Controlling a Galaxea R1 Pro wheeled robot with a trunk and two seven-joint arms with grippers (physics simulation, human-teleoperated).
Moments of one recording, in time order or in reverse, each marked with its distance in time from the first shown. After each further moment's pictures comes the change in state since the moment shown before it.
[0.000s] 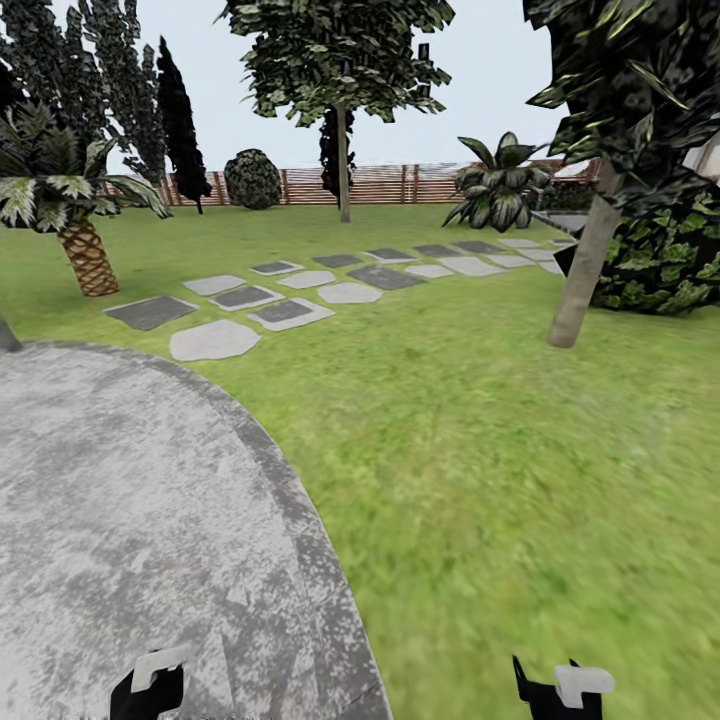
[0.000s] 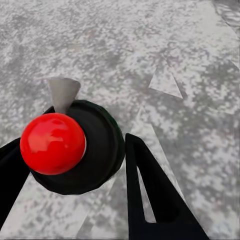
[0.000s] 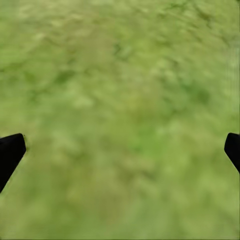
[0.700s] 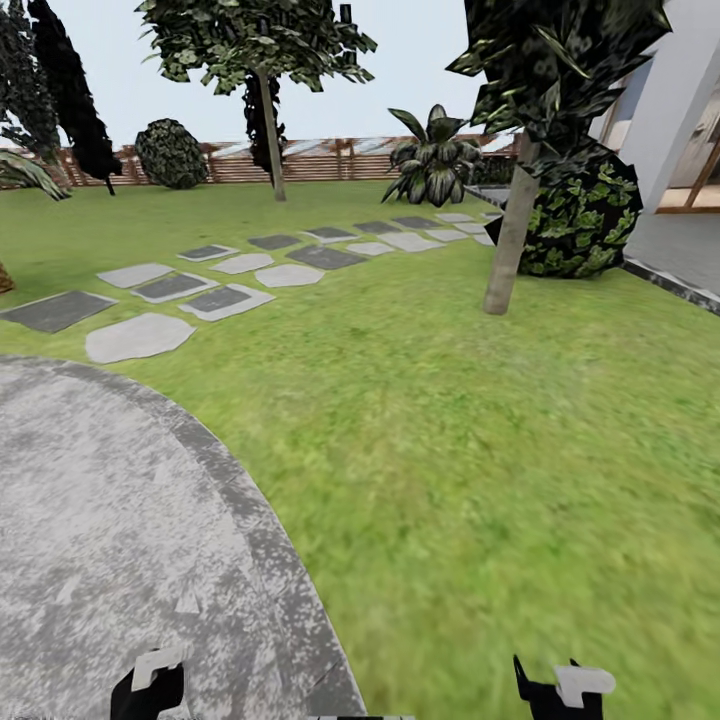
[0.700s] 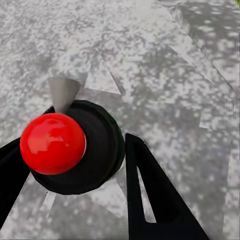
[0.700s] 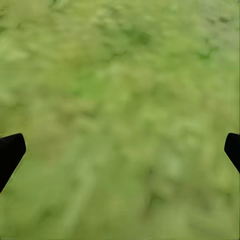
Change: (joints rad) left arm -0.002 0.001 0.001 0.000 0.000 0.000 0.000; right arm 0.000 0.000 -0.002 -0.001 -0.002 0.000 -0.002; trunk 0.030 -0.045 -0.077
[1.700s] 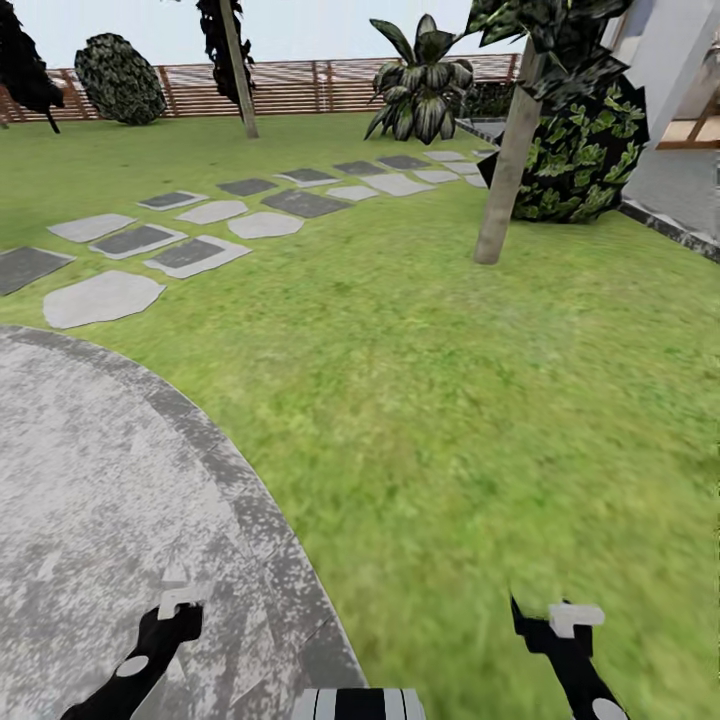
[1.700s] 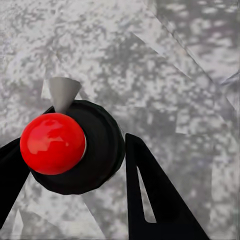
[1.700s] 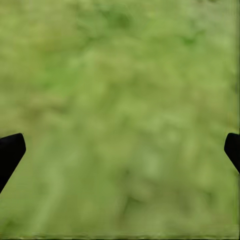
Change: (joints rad) left arm -0.147 0.000 -0.018 -0.021 -0.063 0.144 0.000; right arm -0.005 -0.015 -0.005 -0.300 -0.001 0.241 0.000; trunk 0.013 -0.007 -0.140
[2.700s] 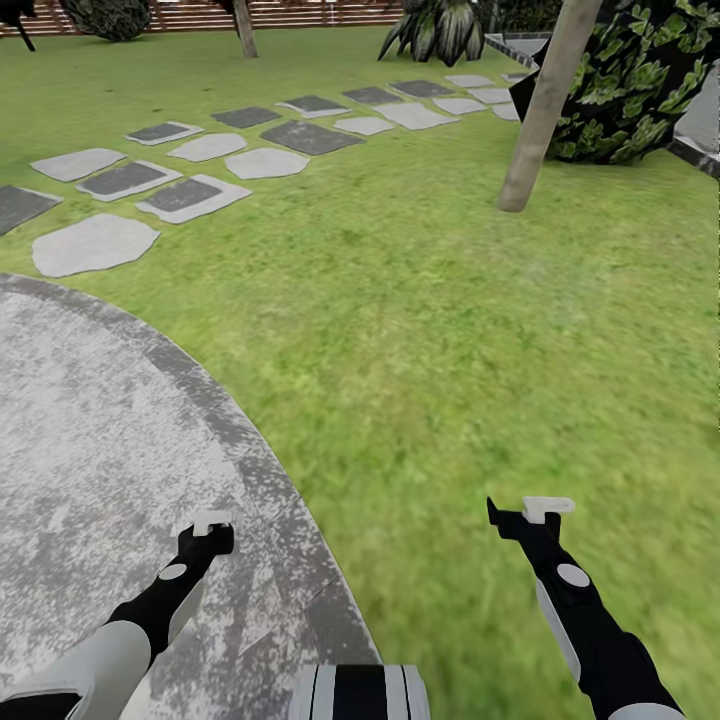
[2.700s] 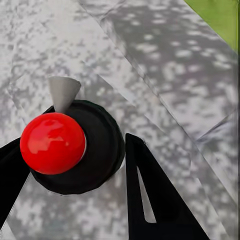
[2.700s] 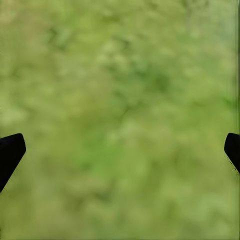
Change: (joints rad) left arm -0.217 -0.046 -0.020 0.004 -0.039 0.050 -0.009; right arm -0.115 0.051 0.002 -0.453 0.003 0.427 0.002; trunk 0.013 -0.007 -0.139
